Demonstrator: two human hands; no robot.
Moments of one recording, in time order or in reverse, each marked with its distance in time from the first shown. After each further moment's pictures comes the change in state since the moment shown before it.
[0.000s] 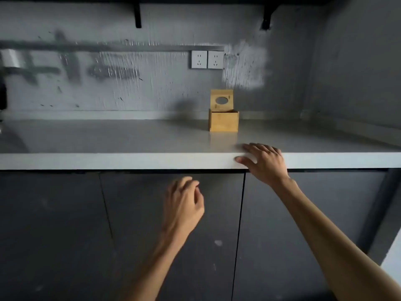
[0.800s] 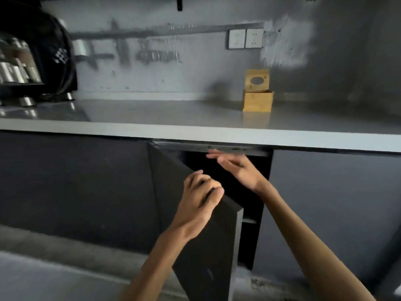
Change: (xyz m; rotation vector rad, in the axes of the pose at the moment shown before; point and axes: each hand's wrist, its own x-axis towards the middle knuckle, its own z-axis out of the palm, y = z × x) left_hand -0.091 0.018 -0.097 -0.481 -0.314 -0.016; right_hand -0.085 -0.116 -0.012 1.091 -0.501 -0.306
